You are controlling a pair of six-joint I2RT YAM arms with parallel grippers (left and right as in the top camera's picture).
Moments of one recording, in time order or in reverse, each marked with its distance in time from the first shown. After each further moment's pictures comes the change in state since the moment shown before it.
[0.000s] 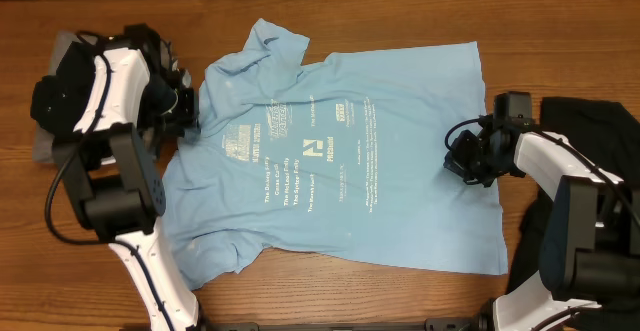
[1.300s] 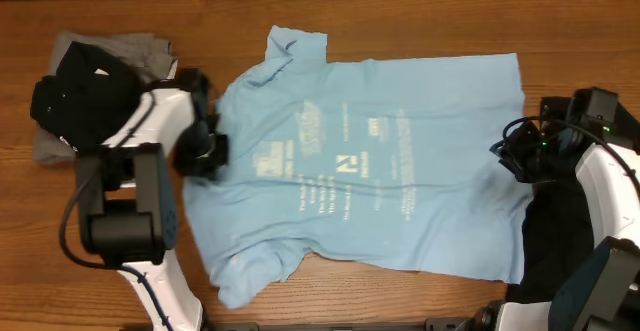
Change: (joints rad) left arm -0.121 -0.172 -0.478 0.188 -0.157 -0.109; right arm -0.237 -0.241 0.087 -0.237 -0.093 -0.138
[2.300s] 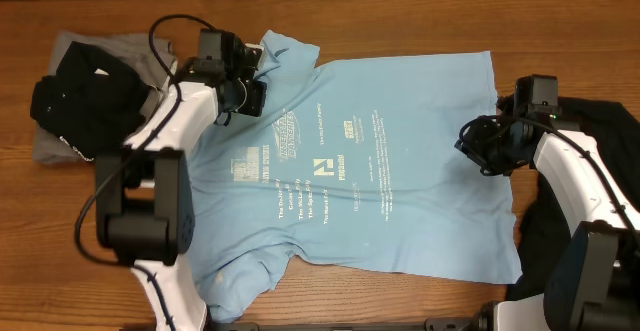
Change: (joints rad) left arm -0.148 0.024 0.067 0.636 0.202 0.196; right arm 0.212 0.064 -0.001 0.070 0.093 0.041
